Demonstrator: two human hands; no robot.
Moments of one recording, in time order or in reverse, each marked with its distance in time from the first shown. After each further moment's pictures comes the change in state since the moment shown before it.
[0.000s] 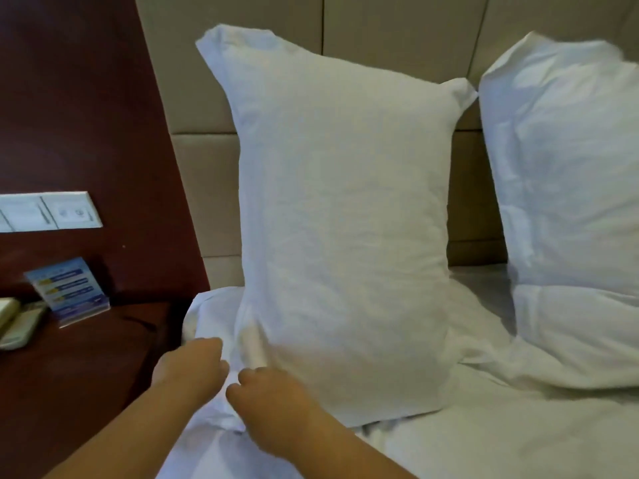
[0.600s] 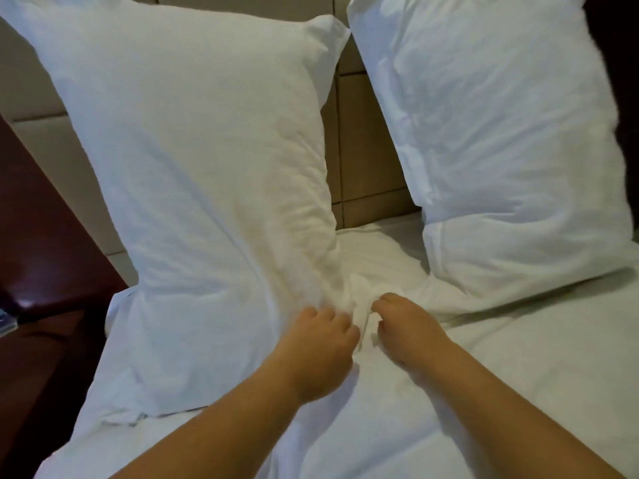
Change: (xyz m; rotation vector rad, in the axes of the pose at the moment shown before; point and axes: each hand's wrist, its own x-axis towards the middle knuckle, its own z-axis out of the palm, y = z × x) left_hand -0.062 0.288 0.020 0.174 0.458 1.045; right_hand -0.245 0.222 0.029 0.032 0.397 0.711
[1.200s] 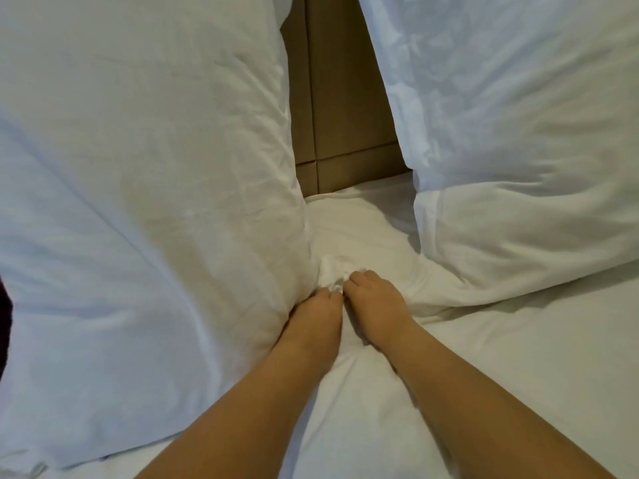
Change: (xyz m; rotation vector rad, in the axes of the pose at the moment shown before) left_hand 0.087 0.001 0.107 -0.179 -0.291 -0.389; right_hand 0.060 0.041 0.060 -0.222 -0.189 -0.058
